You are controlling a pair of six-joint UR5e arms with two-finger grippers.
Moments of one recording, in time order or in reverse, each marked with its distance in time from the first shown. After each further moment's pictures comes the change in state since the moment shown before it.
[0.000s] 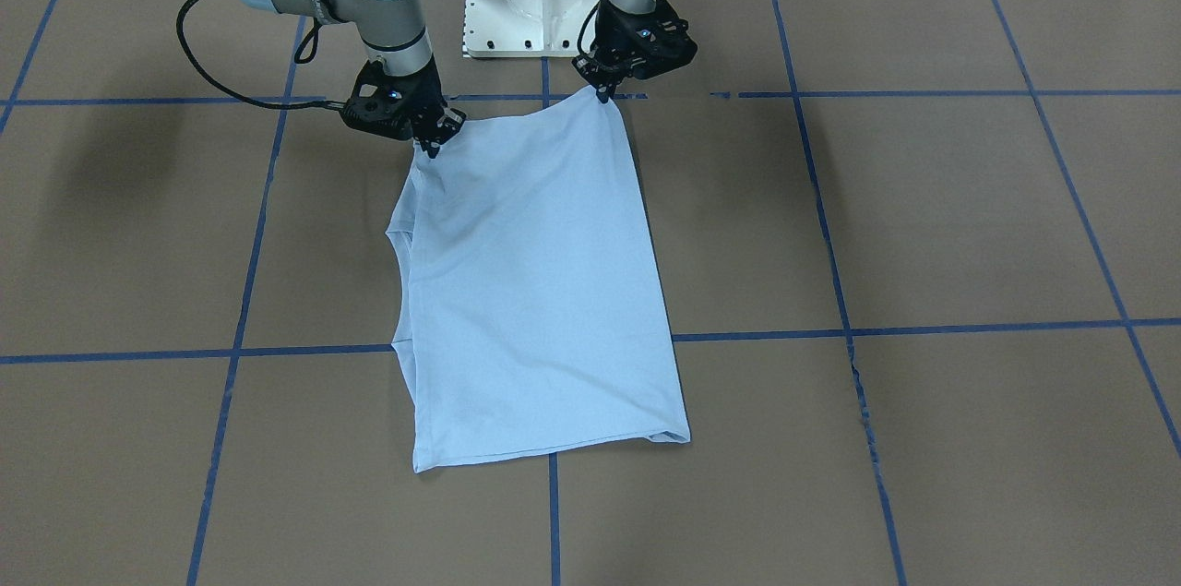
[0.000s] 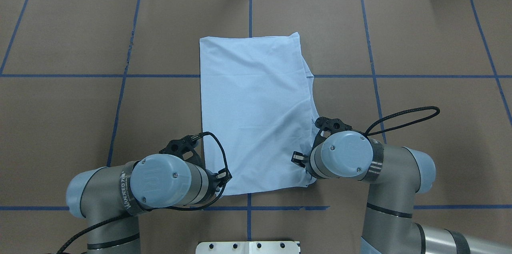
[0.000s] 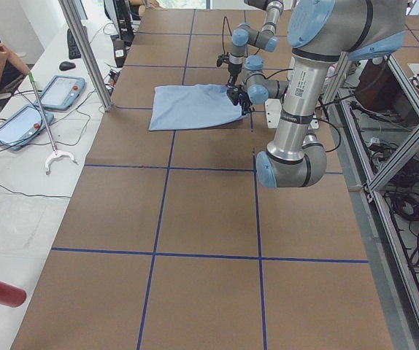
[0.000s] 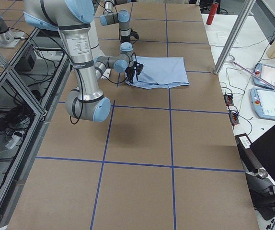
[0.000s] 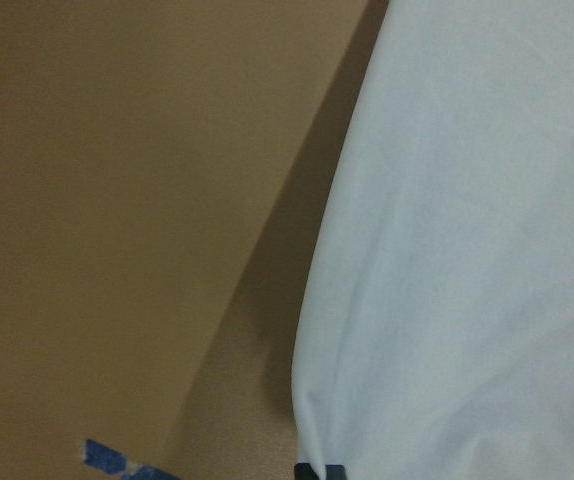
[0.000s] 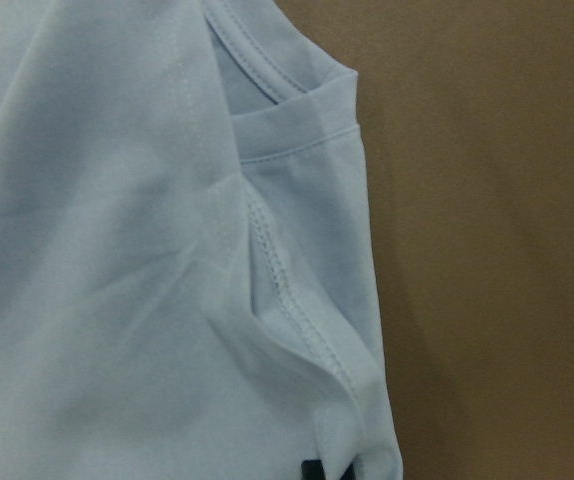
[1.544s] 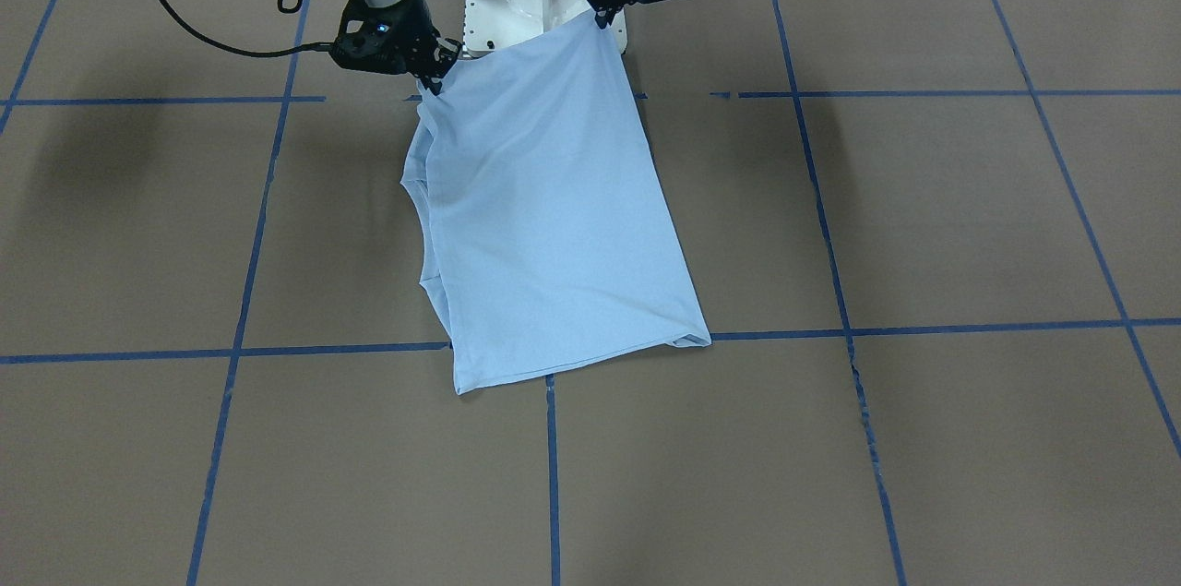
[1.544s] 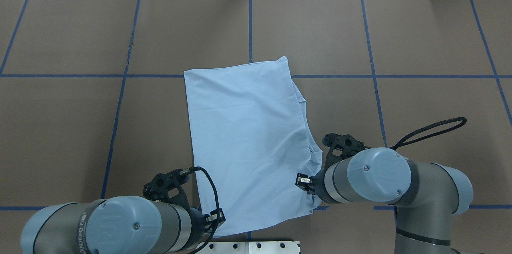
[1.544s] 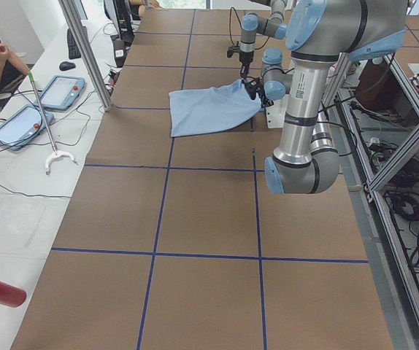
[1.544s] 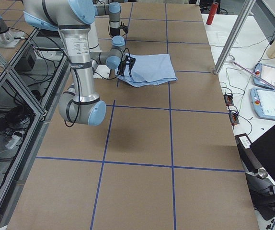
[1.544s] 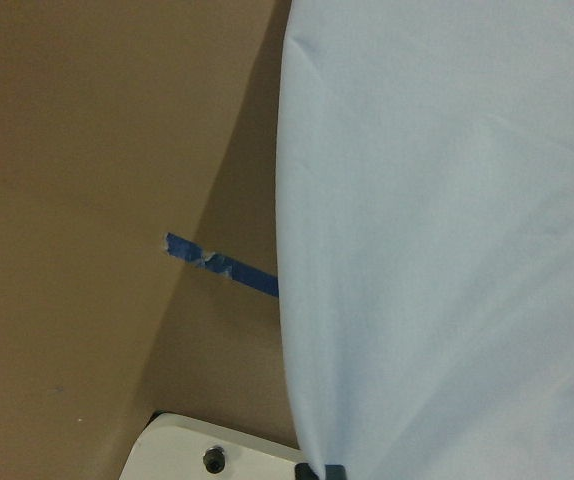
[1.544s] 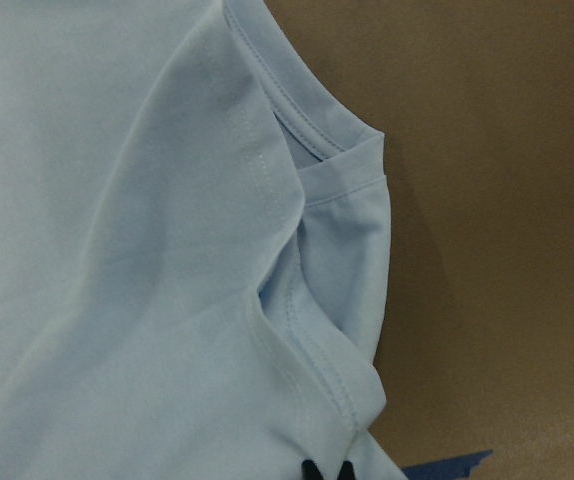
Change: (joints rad) left arm 0.116 0.085 -0.214 0.058 0.004 -0.003; right arm -0.043 -0.082 0.192 0.010 0.057 -0.012
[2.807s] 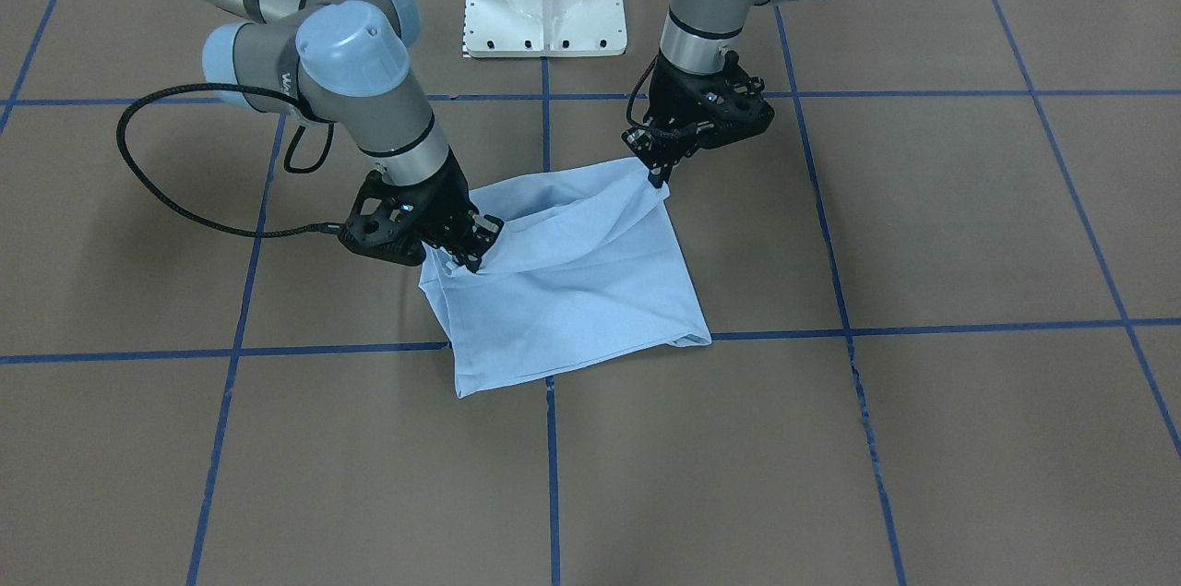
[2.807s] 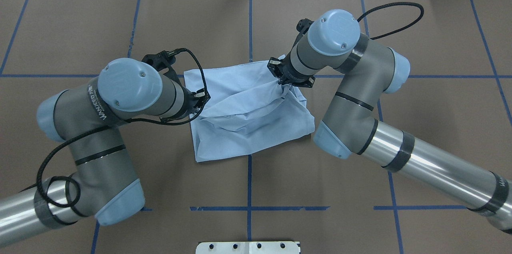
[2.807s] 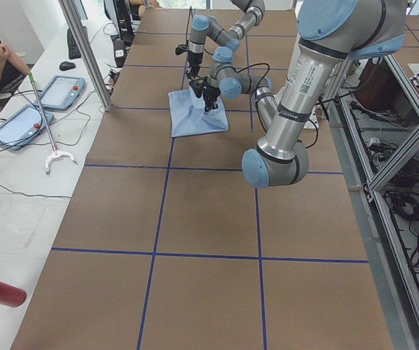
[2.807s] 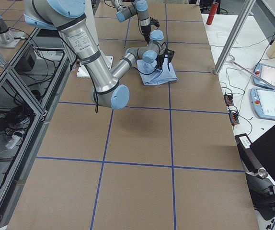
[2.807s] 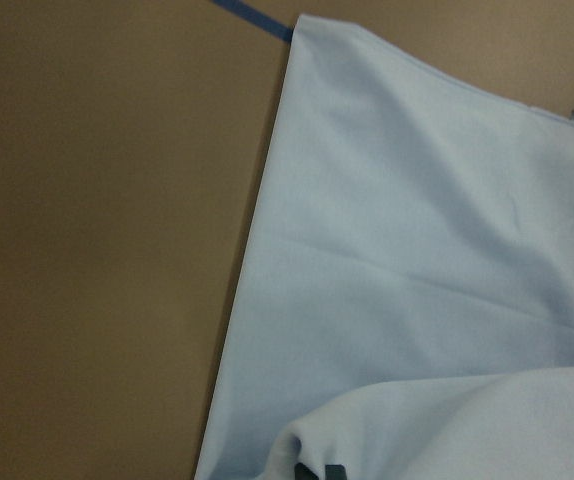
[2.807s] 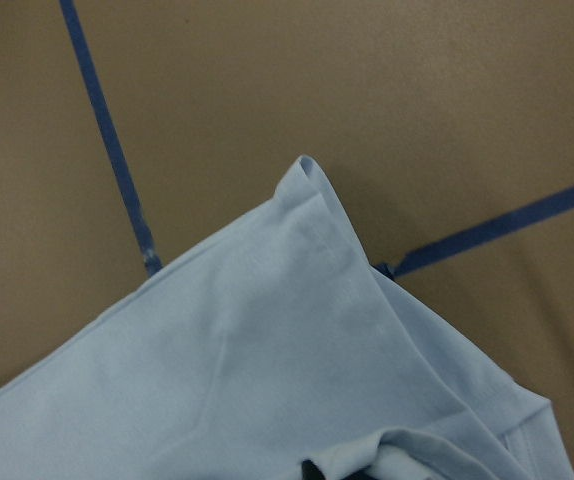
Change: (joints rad) left arm -0.434 -0.164 0.330 -0.076 -0.044 0.239; right arm 0.384 0.439 -0.579 0.154 0.152 -0.111
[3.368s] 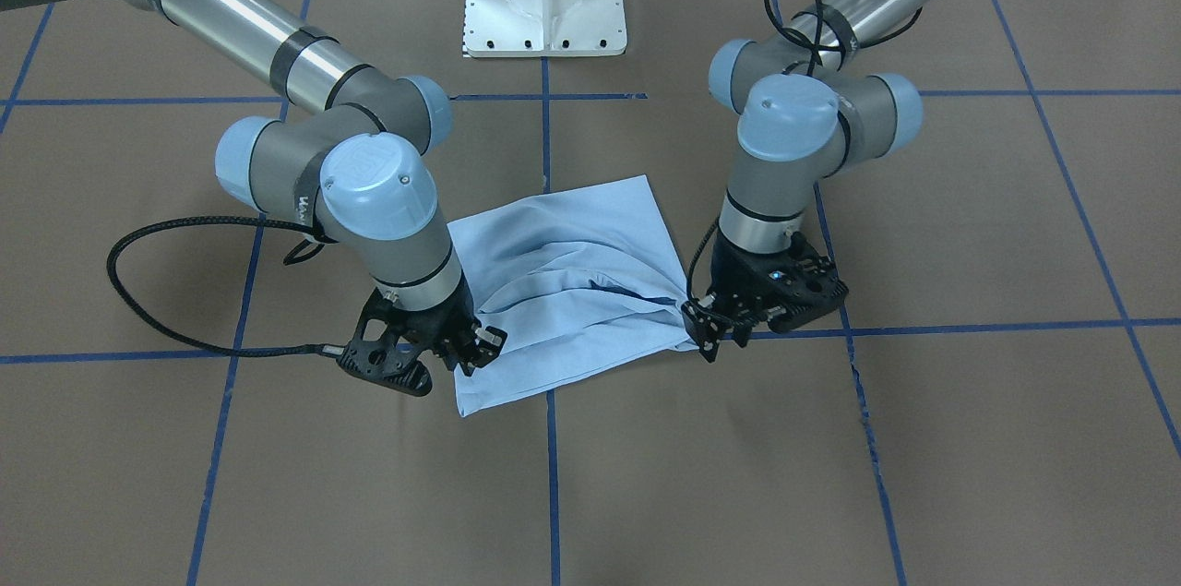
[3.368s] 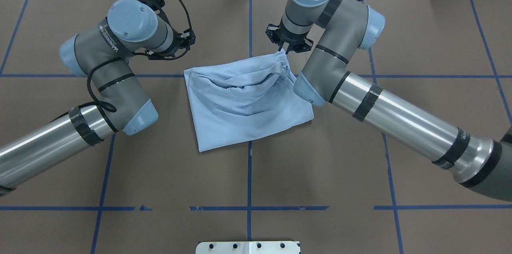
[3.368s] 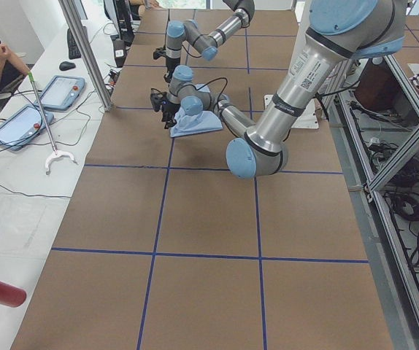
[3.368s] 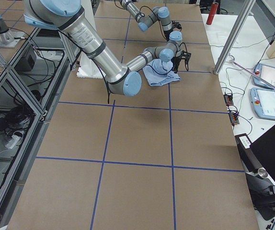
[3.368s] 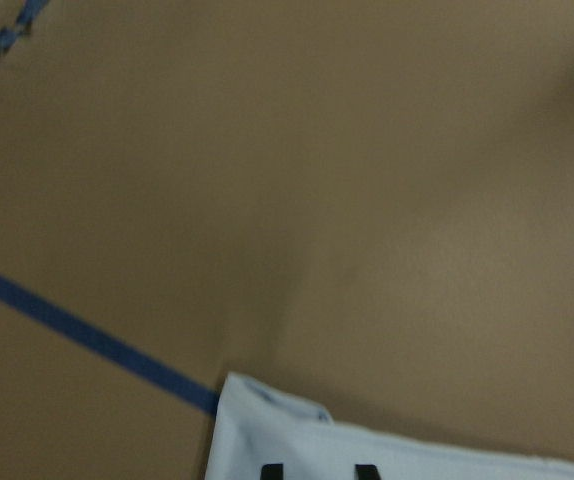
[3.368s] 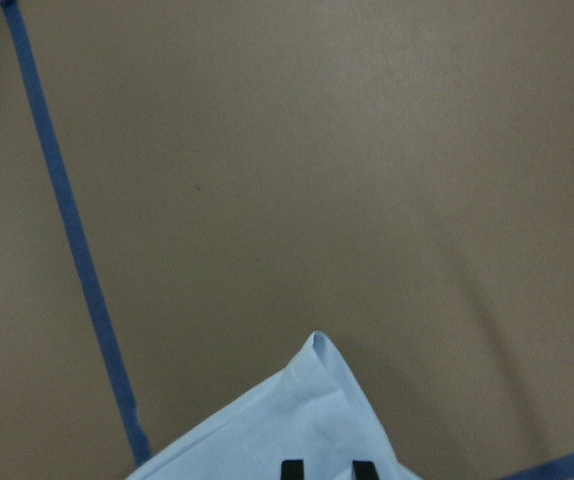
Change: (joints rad) left arm -0.210 -0.110 0.422 -0.285 0.002 0.207; right arm 0.108 0.169 -0.310 0.008 0.022 -0.169
